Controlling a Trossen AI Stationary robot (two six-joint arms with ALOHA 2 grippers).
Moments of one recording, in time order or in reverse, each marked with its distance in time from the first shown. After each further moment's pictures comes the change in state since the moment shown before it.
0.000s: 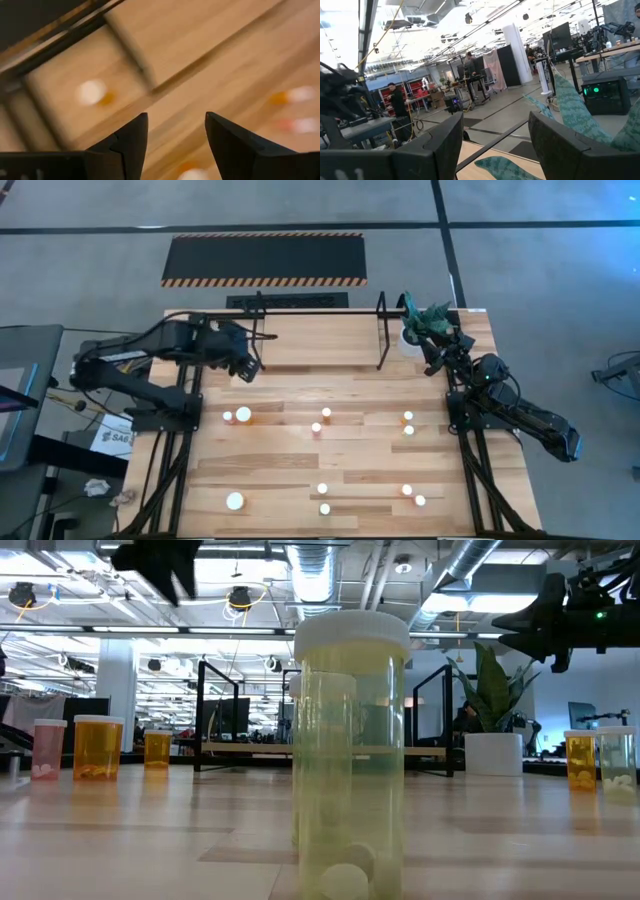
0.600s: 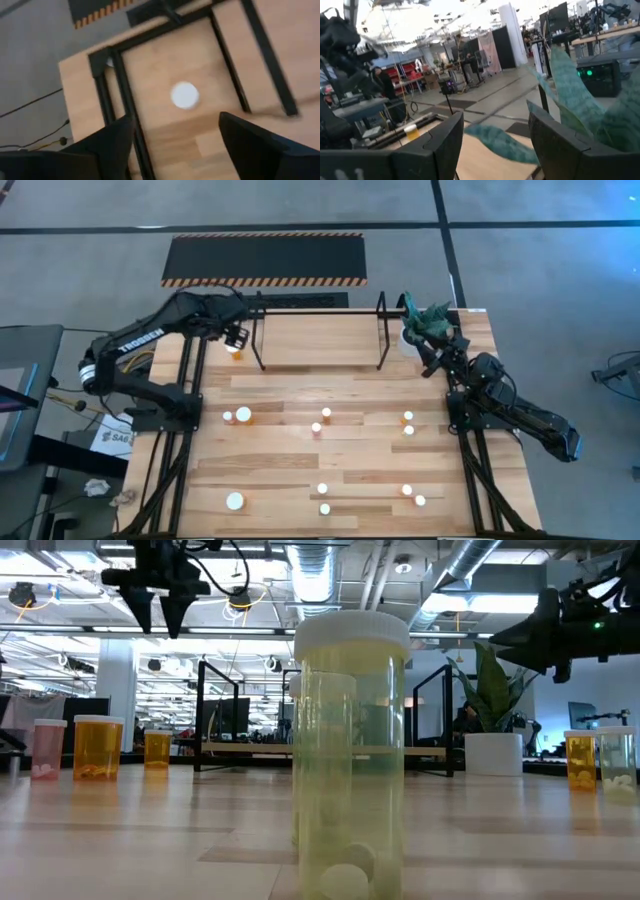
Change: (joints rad) left arm 0.407 0.057 -0.008 -0.076 -0.099 0.113; right arm 0.000 0.000 0.000 -0.120 0.000 0.000
